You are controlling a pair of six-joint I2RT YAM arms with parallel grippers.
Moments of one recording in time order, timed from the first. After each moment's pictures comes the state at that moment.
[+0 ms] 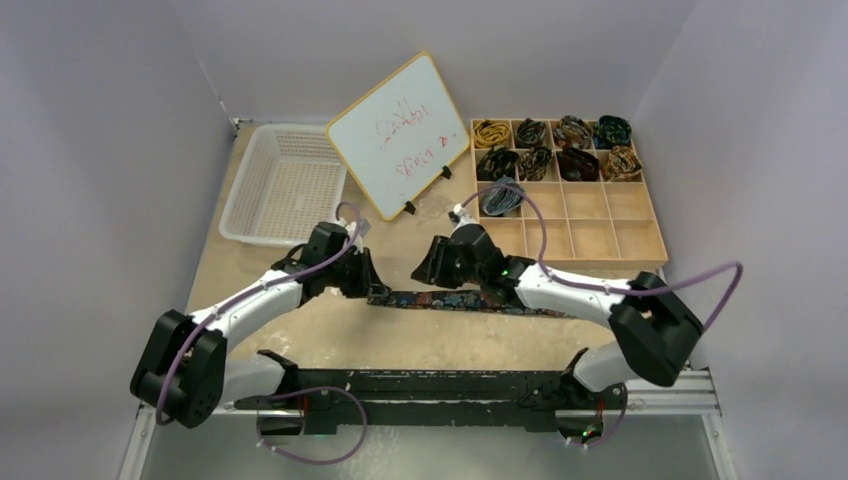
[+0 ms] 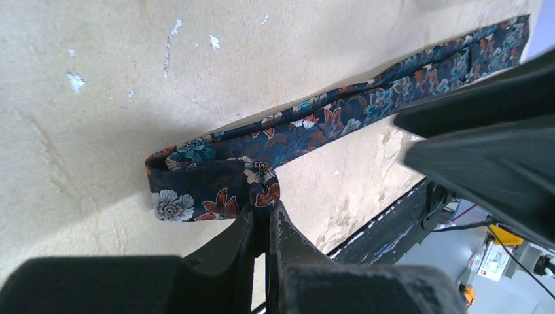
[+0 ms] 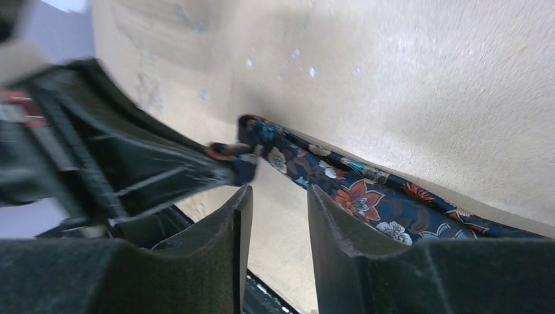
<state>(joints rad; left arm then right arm) -0.43 1.20 0.58 -0.24 0.42 -0.59 0.85 1.49 0.76 0.06 -0.10 0.93</state>
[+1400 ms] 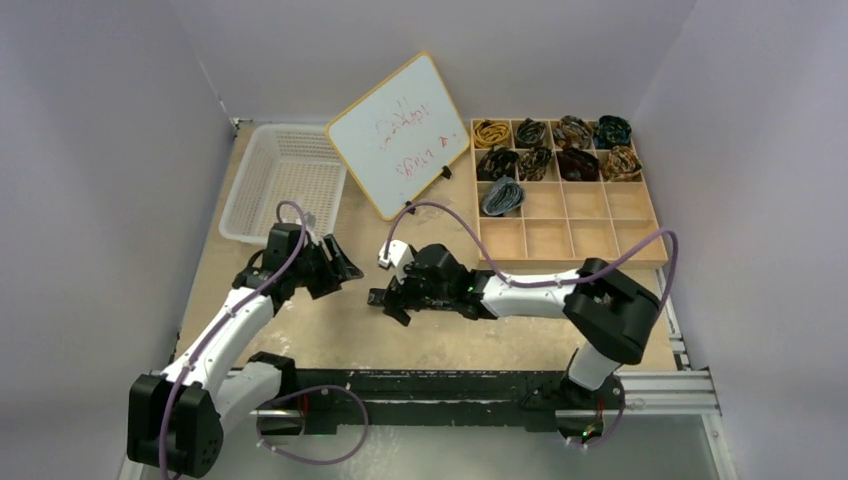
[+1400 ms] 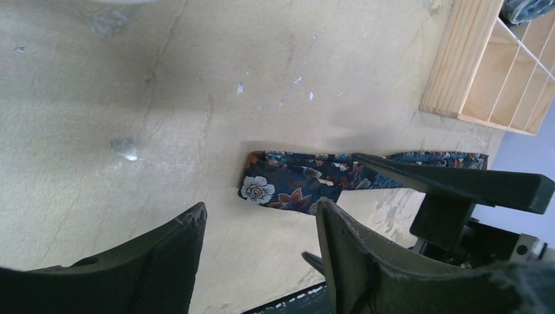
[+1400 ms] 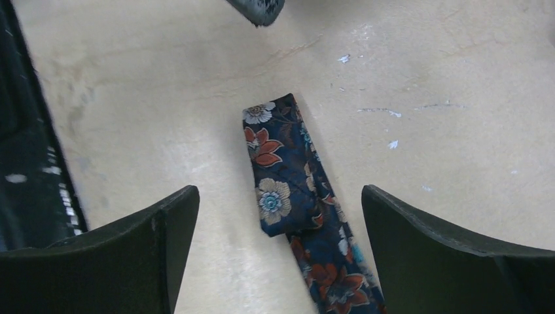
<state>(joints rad) -0.22 0.98 0.57 -0.44 0.29 -0.73 1.02 1.63 0.81 0.26 -0.16 0.03</state>
